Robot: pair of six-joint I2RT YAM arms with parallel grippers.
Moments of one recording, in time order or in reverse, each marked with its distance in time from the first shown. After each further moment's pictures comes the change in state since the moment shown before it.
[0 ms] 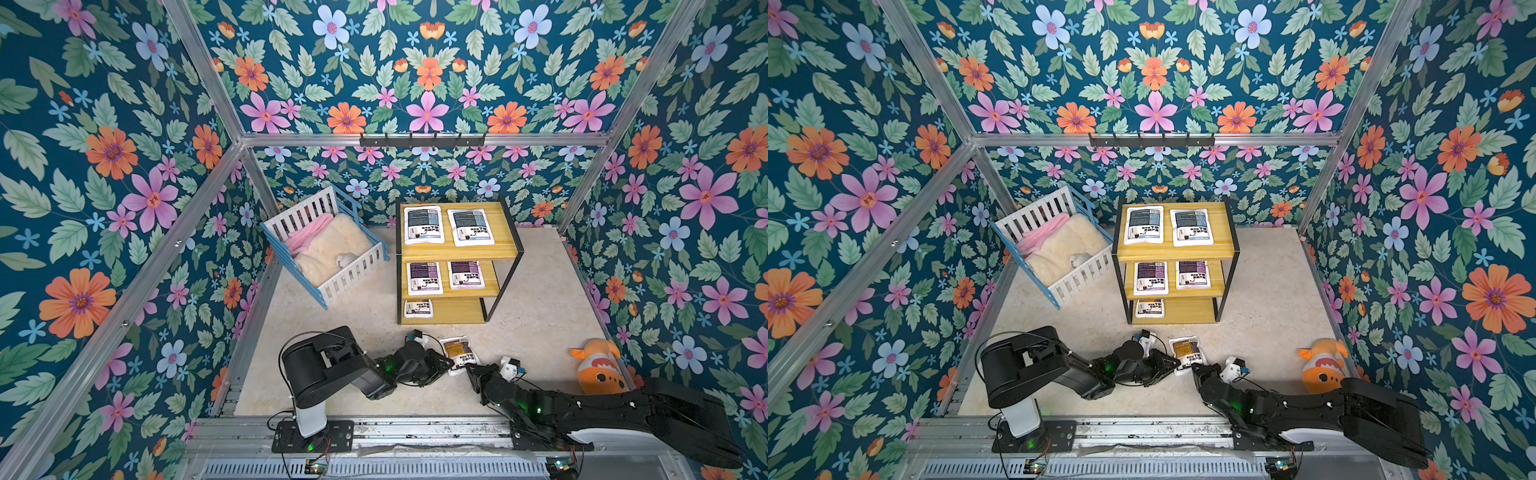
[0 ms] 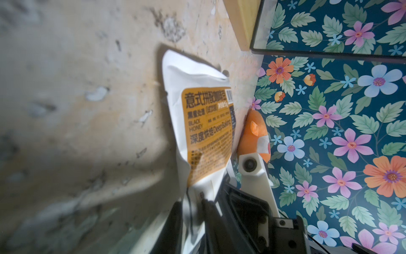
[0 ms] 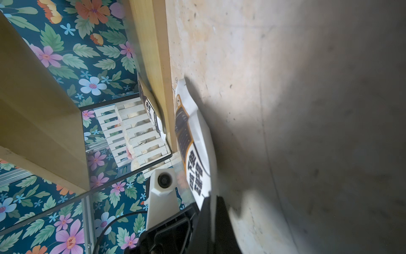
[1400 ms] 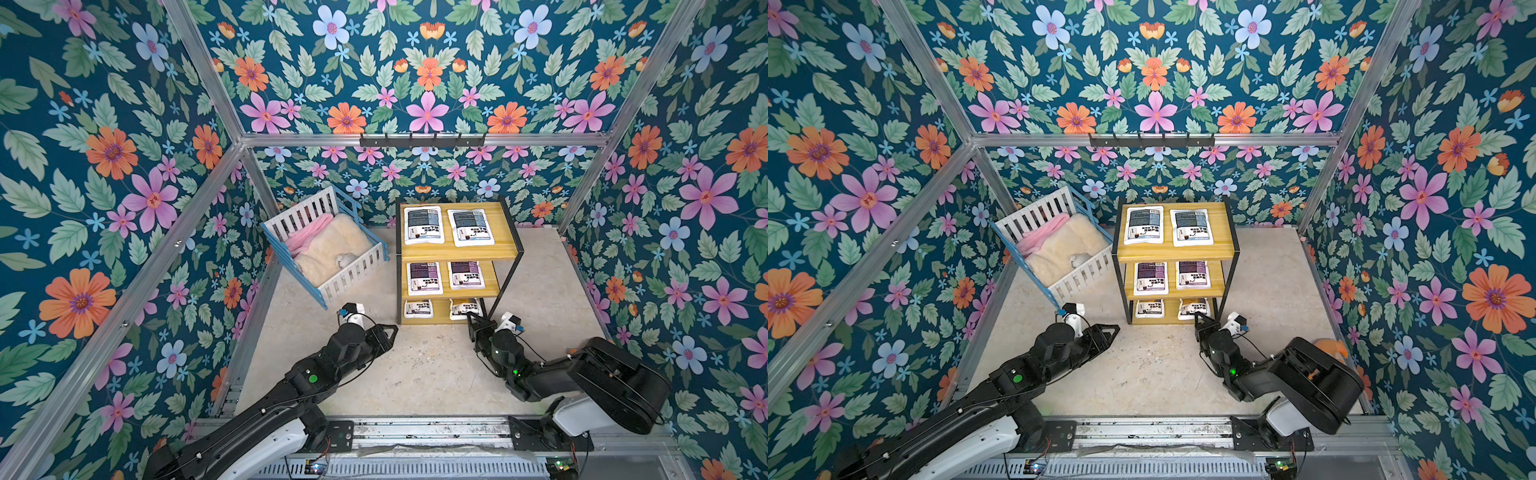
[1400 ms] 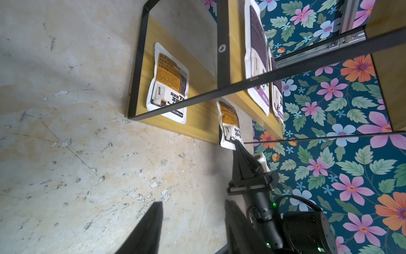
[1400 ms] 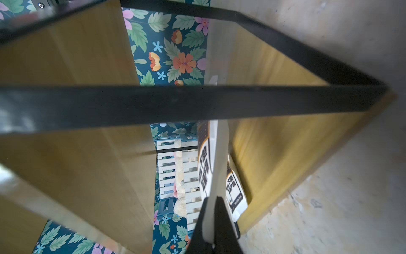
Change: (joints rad) left arm 0.267 -1.089 0.027 -1.138 -0.240 0.370; right arm -0.515 0.520 0.178 0.753 -0.186 -0.476
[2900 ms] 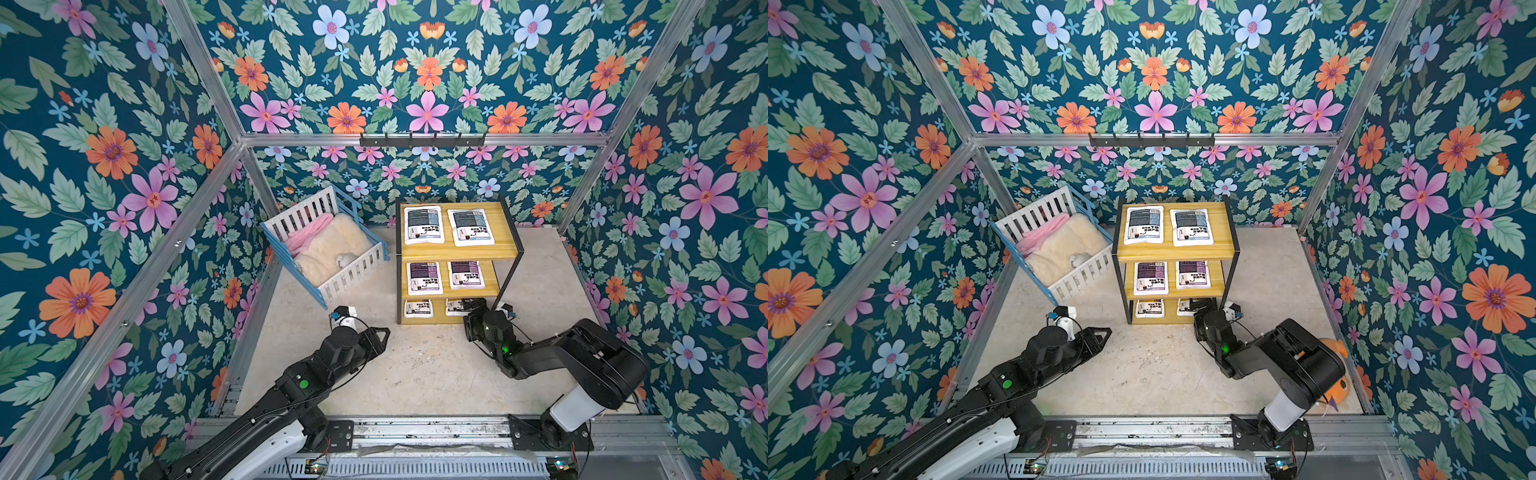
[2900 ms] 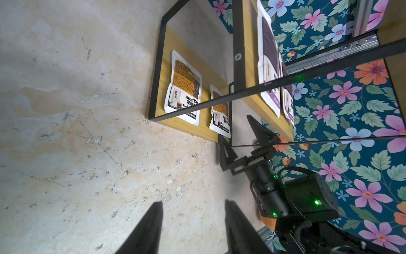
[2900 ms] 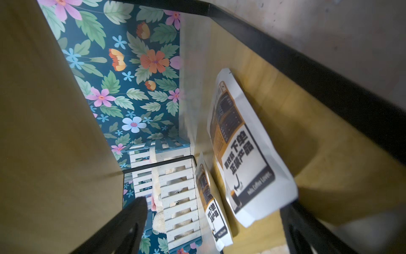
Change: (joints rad) left arm 0.018 -0.082 0.001 -0.118 -0.024 0.021; right arm -0.120 0.066 0.153 -0.262 -0.157 0.006
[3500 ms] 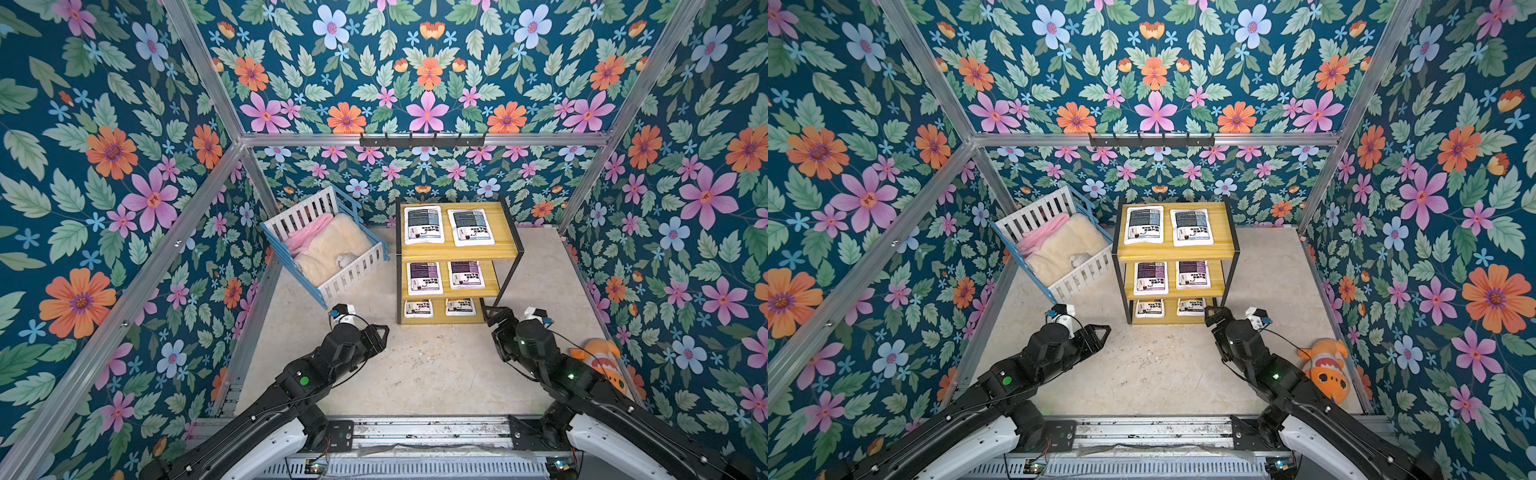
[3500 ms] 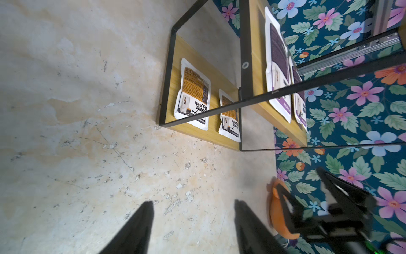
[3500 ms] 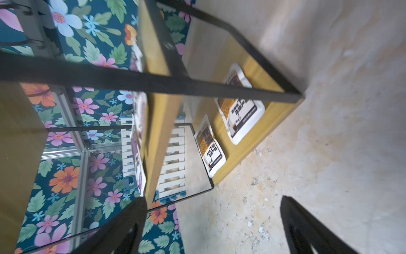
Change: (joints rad) left arm 0.010 0.039 0.063 -0.079 -0.055 0.051; right arm 0.099 -0.928 0.169 -1.250 0.088 -0.158
